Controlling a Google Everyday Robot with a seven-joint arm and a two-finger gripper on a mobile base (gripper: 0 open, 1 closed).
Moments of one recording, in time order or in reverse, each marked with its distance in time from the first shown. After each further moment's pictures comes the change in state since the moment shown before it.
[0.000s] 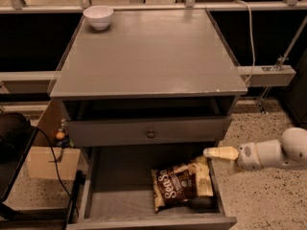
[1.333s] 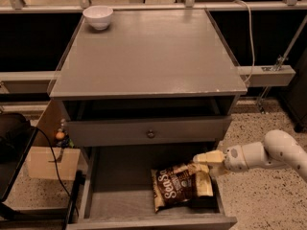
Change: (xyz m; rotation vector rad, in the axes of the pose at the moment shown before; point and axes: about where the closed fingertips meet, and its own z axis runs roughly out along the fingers) arm -0.001 0.017 0.052 0.038 -0.080 0.041
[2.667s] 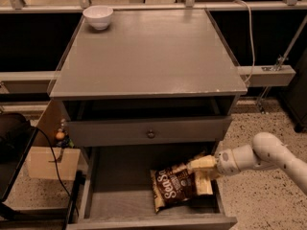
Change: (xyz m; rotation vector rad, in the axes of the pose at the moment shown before) arm -0.006 0.021 0.032 -0.016 -0.066 0.032
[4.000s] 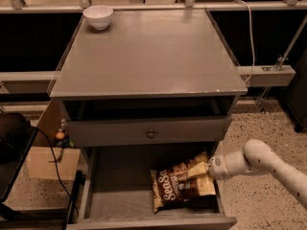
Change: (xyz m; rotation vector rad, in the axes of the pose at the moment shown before) arm 0.002 0.020 0.038 0.005 0.006 0.020
